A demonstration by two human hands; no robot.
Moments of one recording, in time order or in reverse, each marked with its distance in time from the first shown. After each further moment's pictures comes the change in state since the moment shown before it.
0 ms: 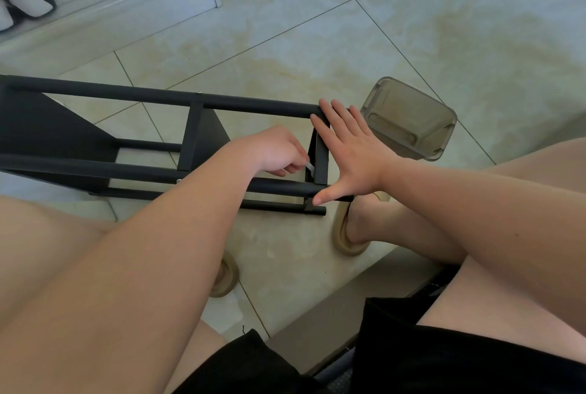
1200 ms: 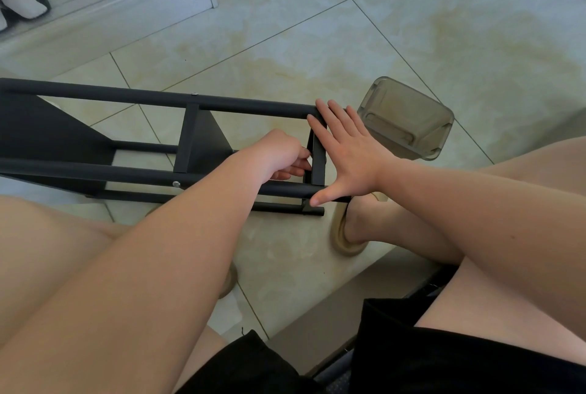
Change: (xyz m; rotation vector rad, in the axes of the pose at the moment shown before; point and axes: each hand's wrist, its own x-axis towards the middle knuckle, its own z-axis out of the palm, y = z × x) left_hand 0.006 0.016 0.021 -0.374 0.071 -0.237; right_hand 0.001 0.001 0.003 0.002 0.012 -0.003
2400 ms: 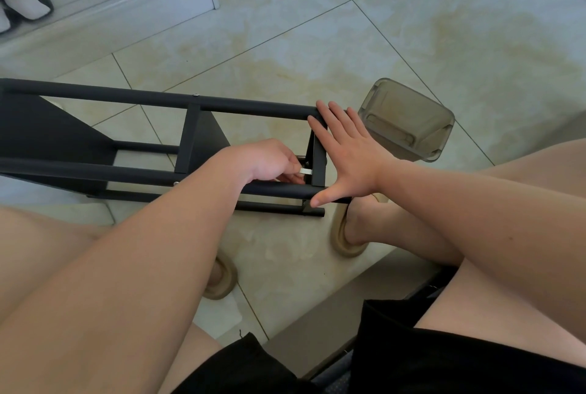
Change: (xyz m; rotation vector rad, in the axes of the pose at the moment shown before) left_hand 0.003 -0.020 -0.025 0.367 -0.193 0.208; right_hand -0.001 -0.001 -0.002 0.017 -0.006 0.002
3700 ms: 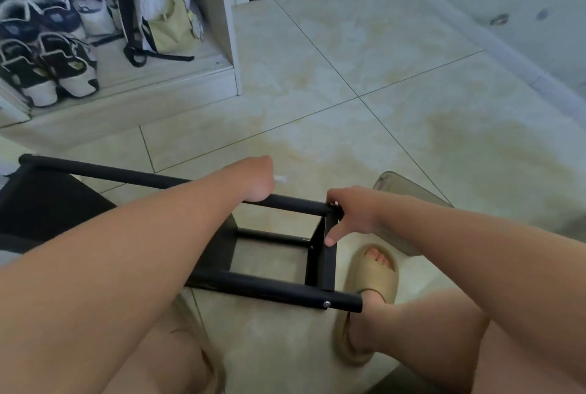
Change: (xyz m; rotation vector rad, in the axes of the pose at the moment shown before) left_hand 0.040 0.025 -0.116 0.687 0.390 -0.021; right_hand 0.080 0.037 -0.066 0.264 -0.390 0.206
